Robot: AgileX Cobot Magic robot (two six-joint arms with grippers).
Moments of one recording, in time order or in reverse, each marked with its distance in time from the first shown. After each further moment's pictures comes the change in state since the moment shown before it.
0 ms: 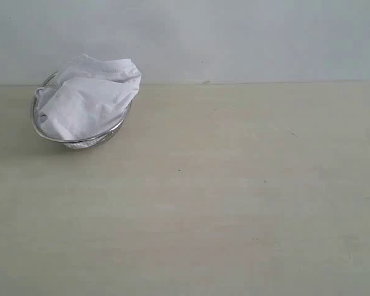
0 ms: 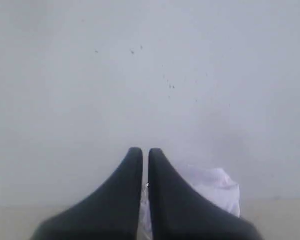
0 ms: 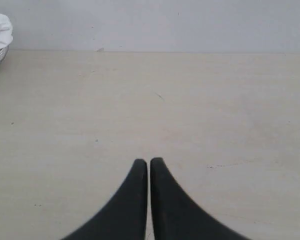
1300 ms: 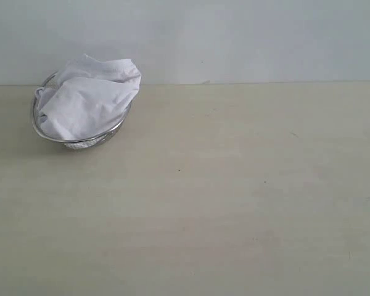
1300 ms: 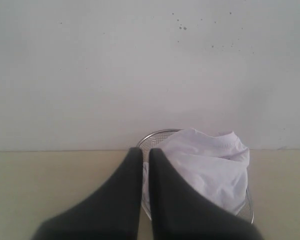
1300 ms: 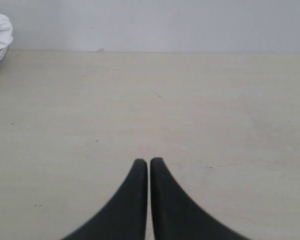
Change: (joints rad) left arm 0.000 0.763 -0.573 0.000 0.206 -0.019; right arm 0.000 0.000 0.000 0.000 0.000 0.000
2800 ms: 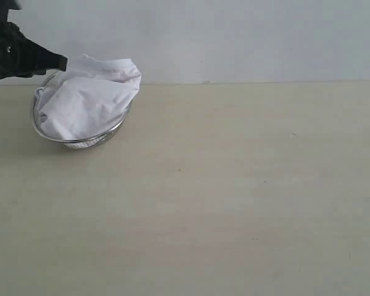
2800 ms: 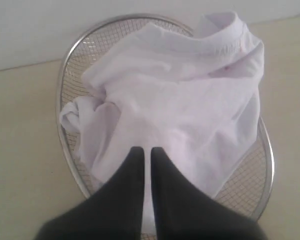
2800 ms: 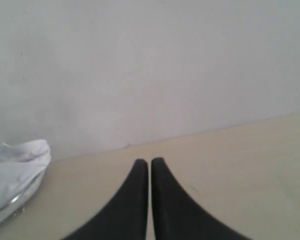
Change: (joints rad) left arm -0.142 0.936 -0.614 -0.005 0.259 0.087; right arm 0.000 0.234 -0.138 0.092 -0.348 0.160
